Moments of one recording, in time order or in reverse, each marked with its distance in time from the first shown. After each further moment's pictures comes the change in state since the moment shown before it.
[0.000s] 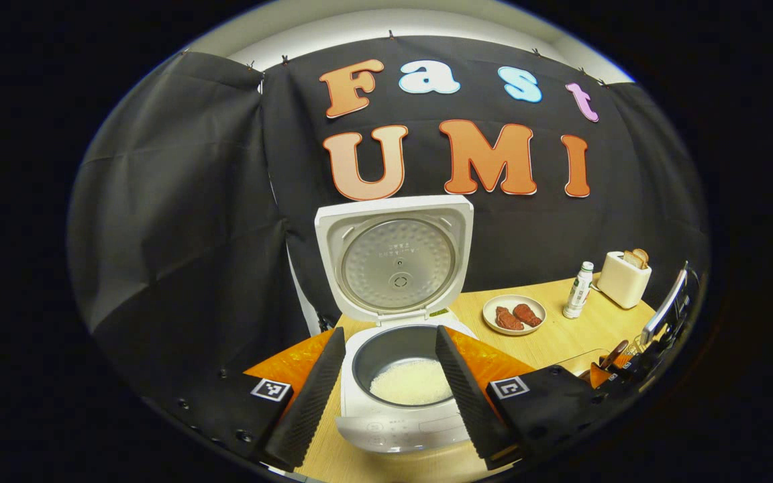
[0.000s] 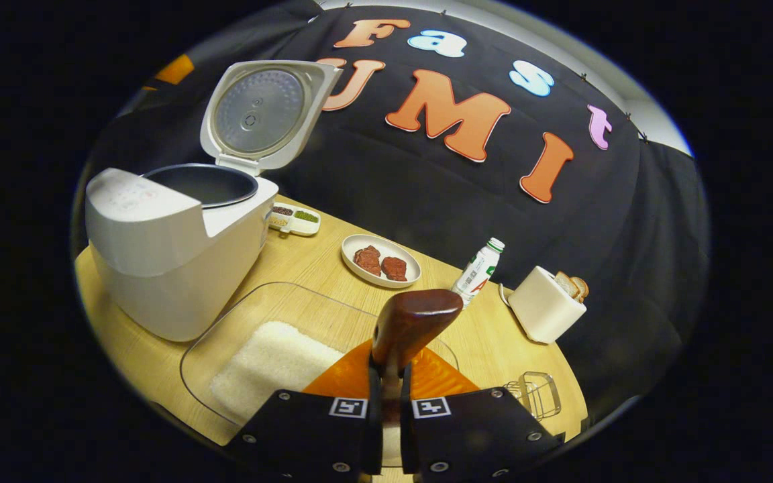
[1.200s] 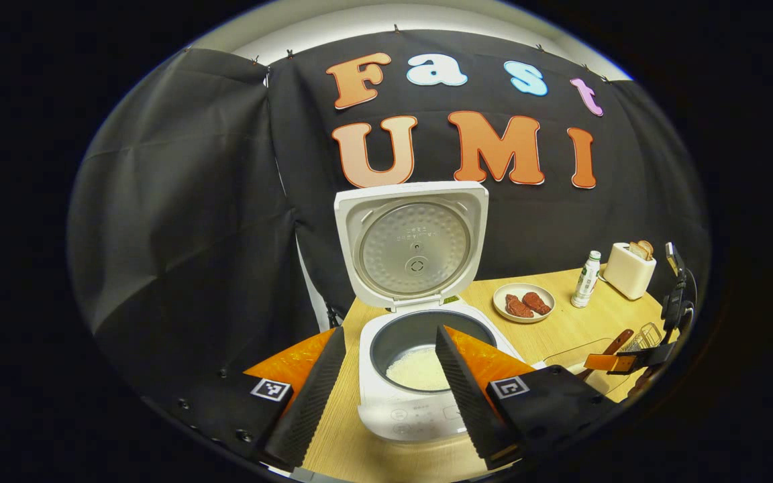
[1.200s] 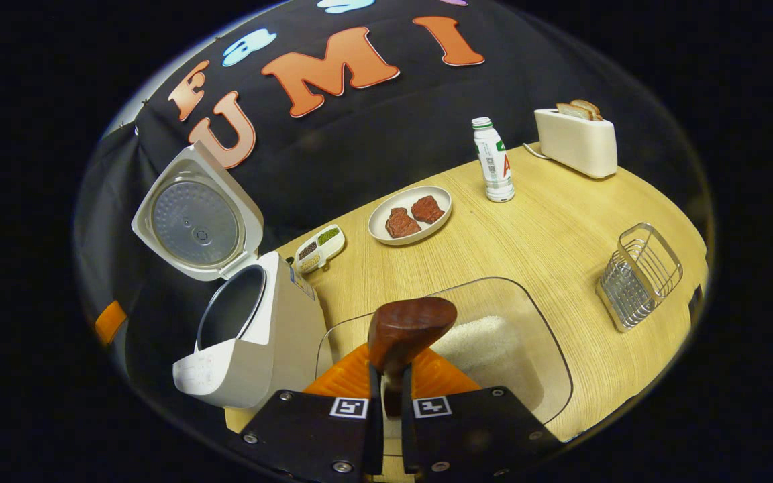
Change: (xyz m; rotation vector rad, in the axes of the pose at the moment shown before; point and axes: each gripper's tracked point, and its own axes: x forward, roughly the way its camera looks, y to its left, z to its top) left arm -0.011 0.024 -0.016 -0.003 0.030 0.033; right arm -0.004 0.036 0.018 0.814 0.295 0.290
